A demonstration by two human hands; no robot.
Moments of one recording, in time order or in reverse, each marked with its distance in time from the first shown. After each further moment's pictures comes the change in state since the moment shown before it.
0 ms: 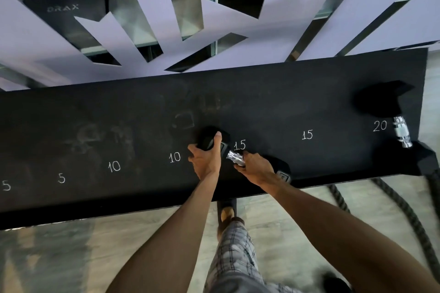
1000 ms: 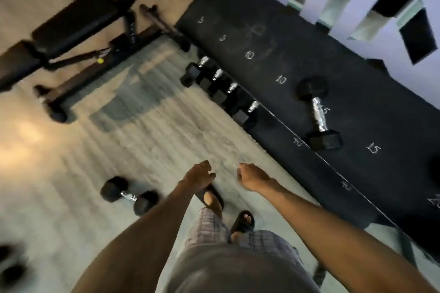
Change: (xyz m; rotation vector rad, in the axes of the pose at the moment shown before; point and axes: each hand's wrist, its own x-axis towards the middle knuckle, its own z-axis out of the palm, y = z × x) left_hand -0.288 -0.407 -0.113 0.212 -0.014 -0.022; right_hand -0.316 0.007 0.134 -0.620 -0.474 -0.666
